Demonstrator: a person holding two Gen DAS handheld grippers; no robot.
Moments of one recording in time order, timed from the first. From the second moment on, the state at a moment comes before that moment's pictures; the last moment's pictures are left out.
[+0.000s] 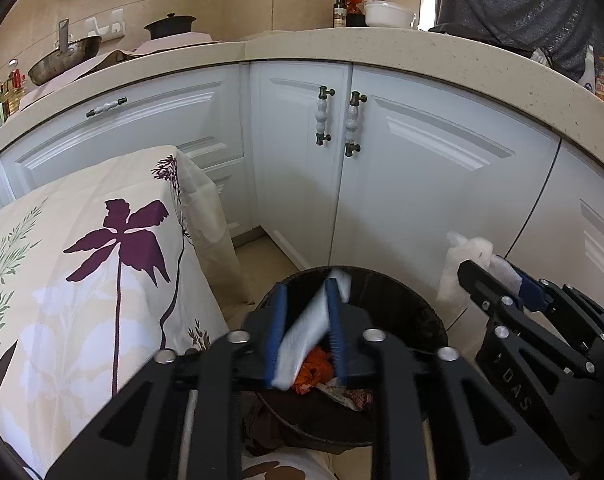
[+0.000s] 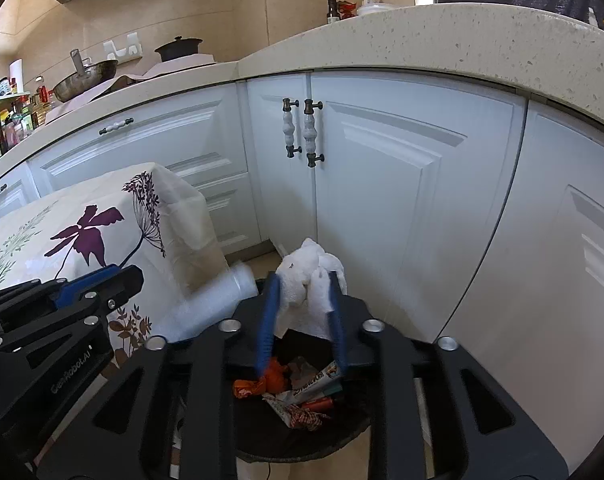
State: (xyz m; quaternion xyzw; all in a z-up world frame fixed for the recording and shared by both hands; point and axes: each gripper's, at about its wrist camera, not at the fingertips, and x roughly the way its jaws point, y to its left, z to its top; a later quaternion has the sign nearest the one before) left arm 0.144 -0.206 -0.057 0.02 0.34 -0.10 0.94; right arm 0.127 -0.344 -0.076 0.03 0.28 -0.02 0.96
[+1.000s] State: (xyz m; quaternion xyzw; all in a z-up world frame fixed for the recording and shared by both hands) left arm 0.100 -0.153 0.023 0.00 0.27 -0.09 0.96; right arm 0.075 -0.313 0.007 0.03 0.23 -0.03 0.97
